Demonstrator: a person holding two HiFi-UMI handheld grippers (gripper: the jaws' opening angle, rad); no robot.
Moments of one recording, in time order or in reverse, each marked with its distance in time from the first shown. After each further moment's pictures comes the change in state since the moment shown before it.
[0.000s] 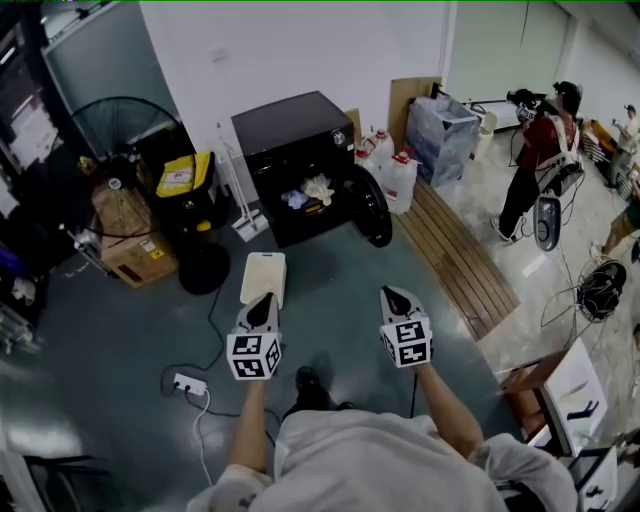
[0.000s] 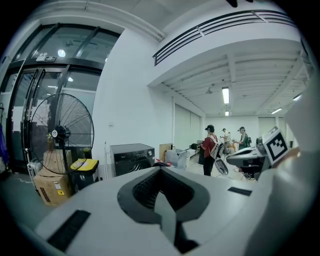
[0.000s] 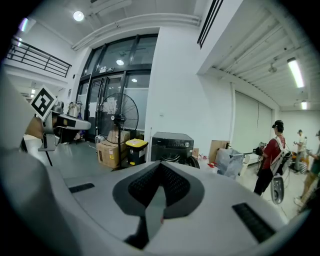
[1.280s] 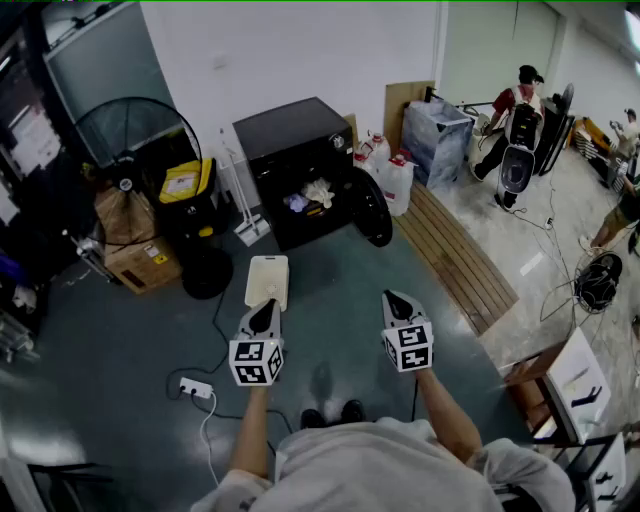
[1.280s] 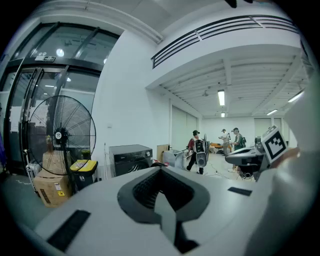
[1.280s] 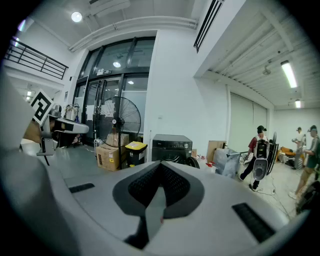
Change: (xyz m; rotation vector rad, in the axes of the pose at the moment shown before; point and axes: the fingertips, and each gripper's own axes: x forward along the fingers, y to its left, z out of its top) left arm -0.057 0.005 0.000 0.015 -0.010 -0.030; right arm -0.043 0.041 0.009 0.029 -0.023 -0.036
